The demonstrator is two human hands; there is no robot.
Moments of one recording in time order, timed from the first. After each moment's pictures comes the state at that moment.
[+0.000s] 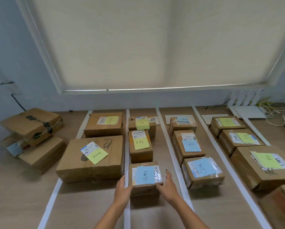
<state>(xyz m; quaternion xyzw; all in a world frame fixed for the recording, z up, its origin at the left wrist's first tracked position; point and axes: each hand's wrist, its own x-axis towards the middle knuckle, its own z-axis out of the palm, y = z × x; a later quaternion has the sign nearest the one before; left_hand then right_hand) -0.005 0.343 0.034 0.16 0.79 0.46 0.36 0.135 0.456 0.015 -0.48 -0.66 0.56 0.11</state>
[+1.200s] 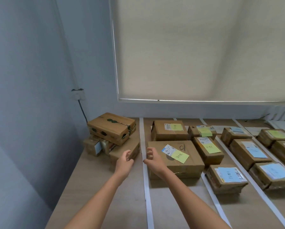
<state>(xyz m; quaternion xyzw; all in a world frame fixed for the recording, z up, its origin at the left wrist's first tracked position) -0.372 0.095 0.152 0.28 0.78 0.49 0.29 -0.259 0.191 0.152 -0.37 -0.73 0.54 0.17</state>
